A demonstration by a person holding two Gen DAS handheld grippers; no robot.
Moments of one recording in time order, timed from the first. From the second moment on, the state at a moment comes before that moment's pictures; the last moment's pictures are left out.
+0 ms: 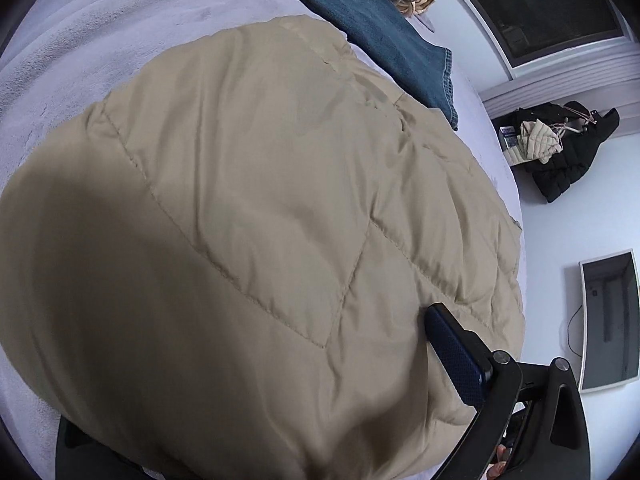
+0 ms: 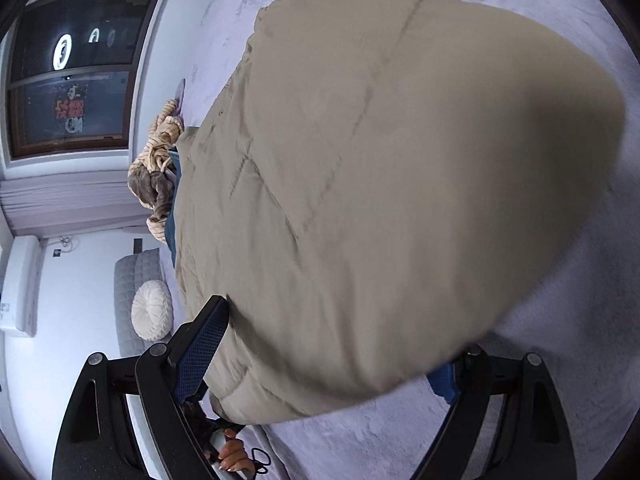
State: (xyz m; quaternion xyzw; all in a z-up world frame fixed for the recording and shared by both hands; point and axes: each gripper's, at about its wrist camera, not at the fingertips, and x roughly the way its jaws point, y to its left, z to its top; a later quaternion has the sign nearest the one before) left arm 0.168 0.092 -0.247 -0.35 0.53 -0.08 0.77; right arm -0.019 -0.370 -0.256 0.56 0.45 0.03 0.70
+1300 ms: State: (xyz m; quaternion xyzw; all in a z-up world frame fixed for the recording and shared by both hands) left arm -0.032 0.129 -0.151 -0.20 0.49 -0.18 0.83; right arm -0.188 -0.321 -0.210 0.53 0.49 0.04 0.69
